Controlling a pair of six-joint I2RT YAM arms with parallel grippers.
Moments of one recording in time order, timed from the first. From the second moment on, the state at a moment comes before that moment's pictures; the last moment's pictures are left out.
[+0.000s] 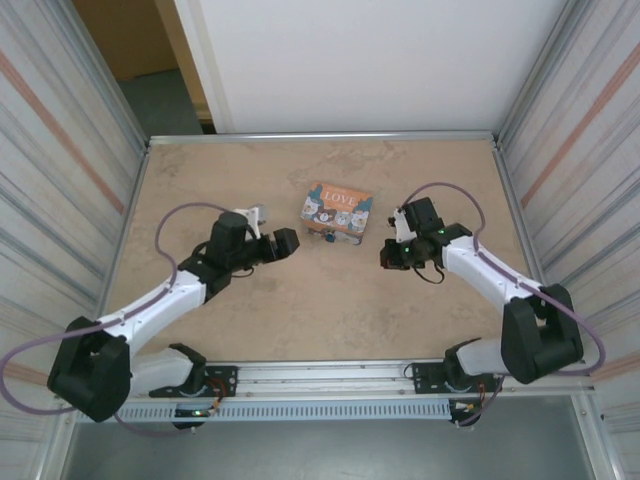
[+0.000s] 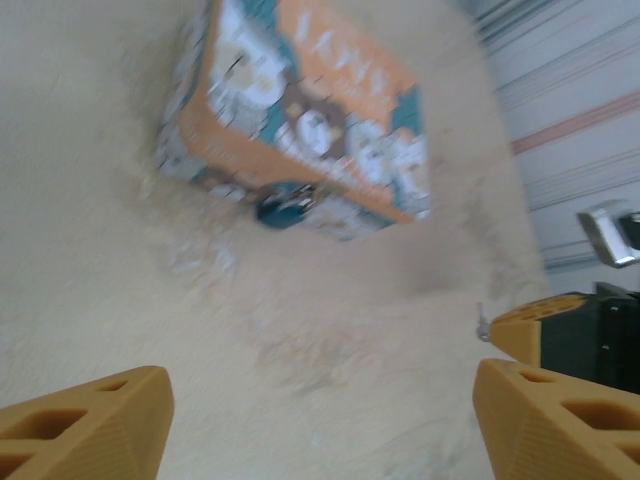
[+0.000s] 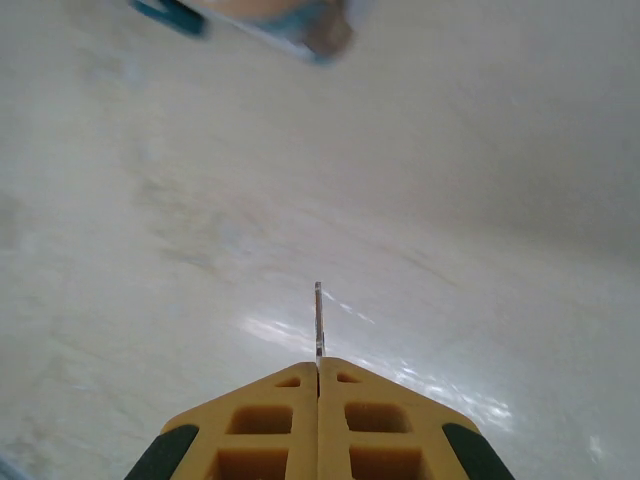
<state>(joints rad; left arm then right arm) -0.50 1.16 0.64 0.02 0.31 -0.71 0.37 1.32 0.85 -0.59 -0.32 0.33</state>
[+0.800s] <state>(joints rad) -0.57 1.32 1.04 0.15 0.81 -0.51 0.37 1.13 0.93 -0.21 -0.78 0.22</state>
